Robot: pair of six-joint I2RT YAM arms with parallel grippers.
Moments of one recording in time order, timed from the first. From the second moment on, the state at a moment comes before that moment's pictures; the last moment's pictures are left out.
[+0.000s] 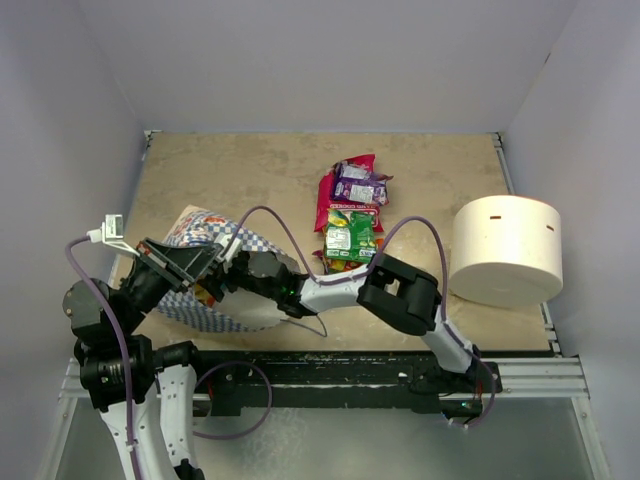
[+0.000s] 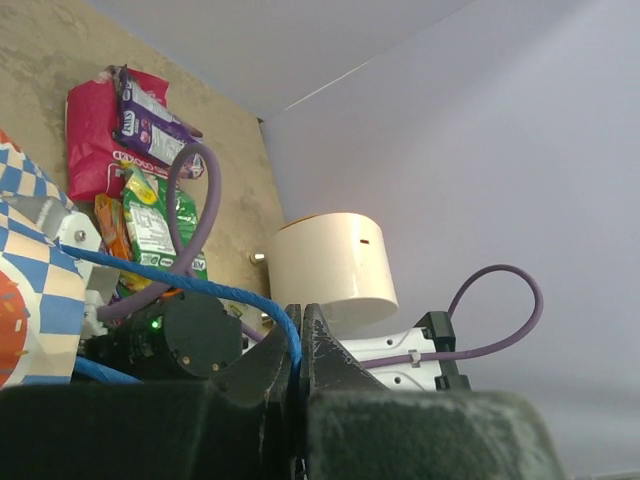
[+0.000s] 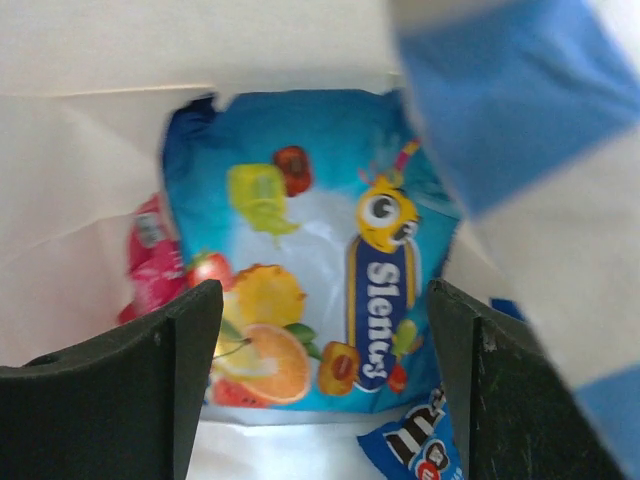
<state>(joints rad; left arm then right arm) 0.26 0.35 0.95 -0.55 0.80 -1.10 1.20 2.15 1.31 0.80 0.04 0.01</state>
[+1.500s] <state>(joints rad) -0.01 1.08 1.24 -0.18 0.70 -0.98 1.25 2.06 1.30 0.60 0.03 -0.04</state>
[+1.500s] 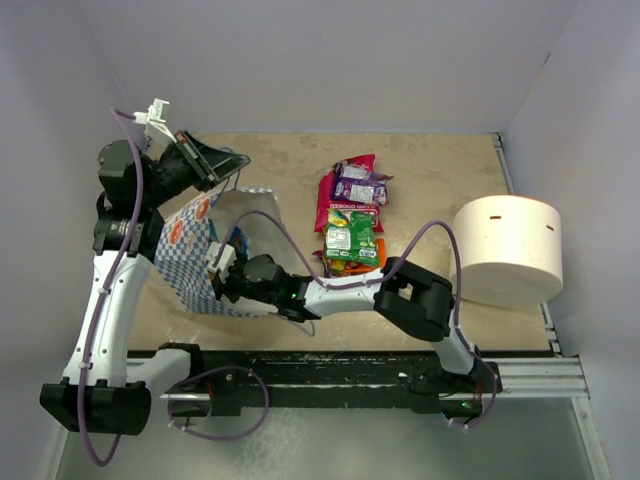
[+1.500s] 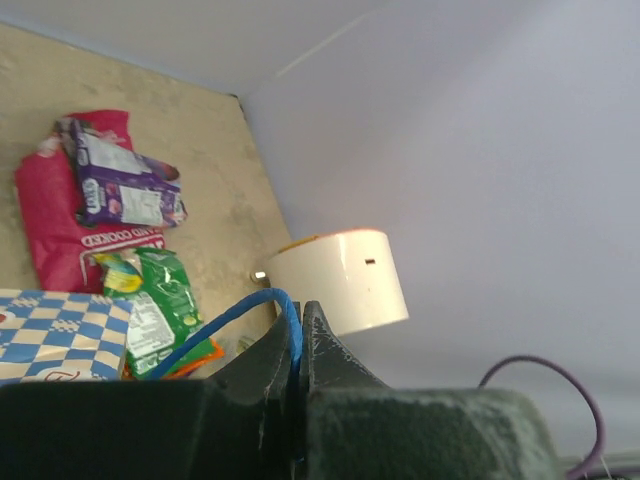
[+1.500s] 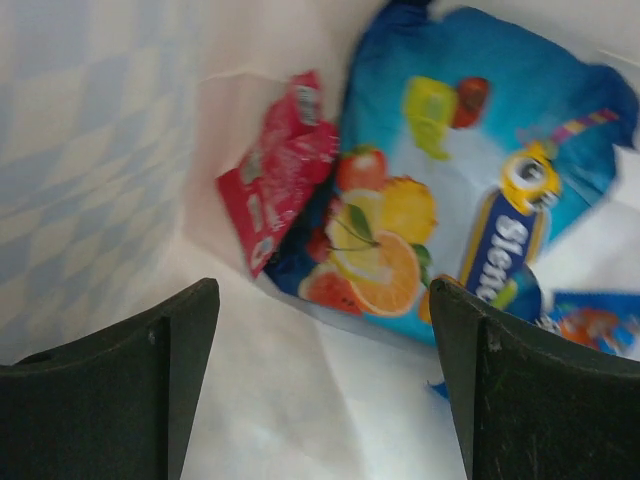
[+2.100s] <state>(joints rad) -0.10 0.60 1.12 -0.52 0.61 -0.86 1.26 2.08 1.14 0.67 0.22 0.11</state>
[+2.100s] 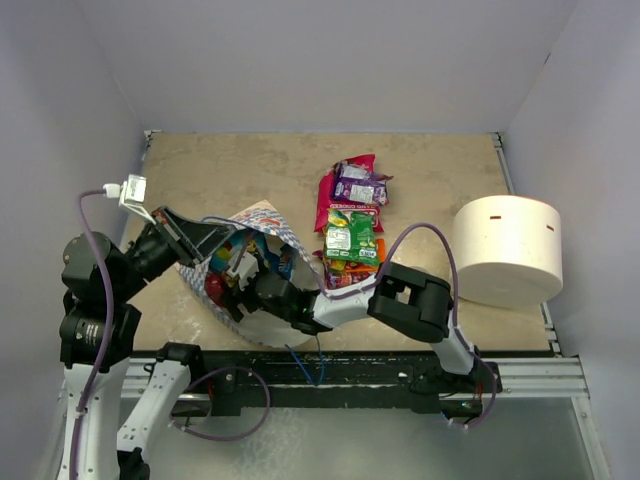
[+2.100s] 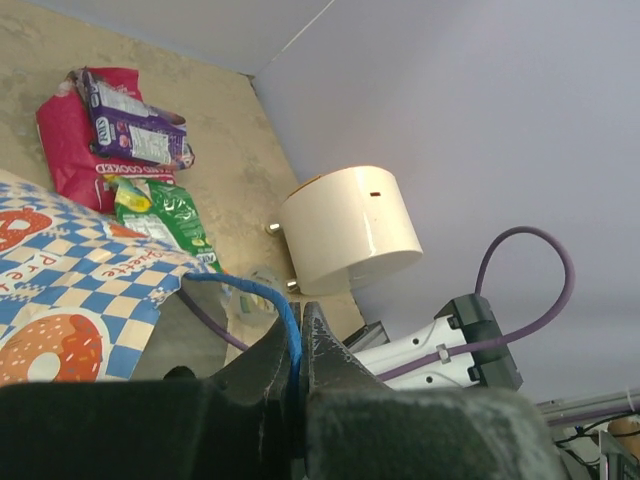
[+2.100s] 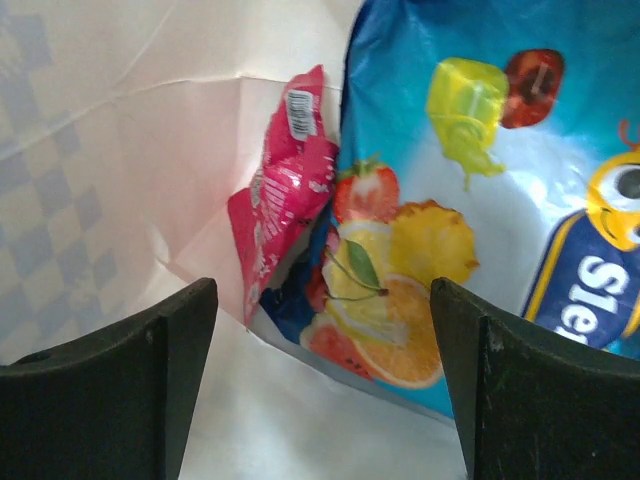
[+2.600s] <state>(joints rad) -0.10 0.56 1.08 -0.61 0.60 -0.89 1.22 2.03 1.08 0.67 0.43 0.05</state>
